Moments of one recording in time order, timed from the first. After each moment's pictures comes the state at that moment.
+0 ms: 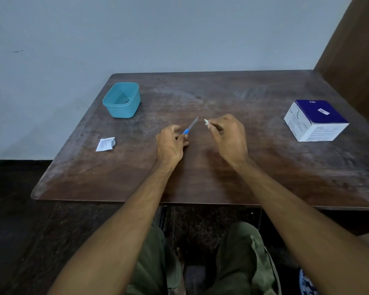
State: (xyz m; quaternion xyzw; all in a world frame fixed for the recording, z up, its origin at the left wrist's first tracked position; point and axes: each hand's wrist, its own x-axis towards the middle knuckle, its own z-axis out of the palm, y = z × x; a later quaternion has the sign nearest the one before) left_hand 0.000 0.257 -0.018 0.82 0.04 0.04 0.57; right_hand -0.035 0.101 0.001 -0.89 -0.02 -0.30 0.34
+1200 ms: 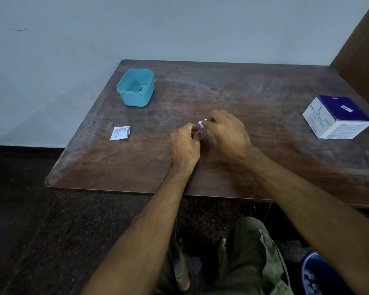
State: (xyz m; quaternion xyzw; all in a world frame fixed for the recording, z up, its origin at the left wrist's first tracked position) left_hand -0.025 0.275 -0.025 0.86 -0.03 0.14 0.49; right_hand -0.025 0.142 -0.001 -0.92 -0.22 -0.31 0.03
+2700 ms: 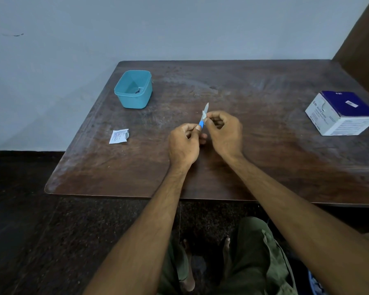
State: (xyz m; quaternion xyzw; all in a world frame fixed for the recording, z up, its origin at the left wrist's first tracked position) left_hand -0.025 0.274 -0.019 0.77 0.00 0.05 0.63; right_hand -0.021 0.167 -0.014 -0.81 0.04 -0.27 0.52
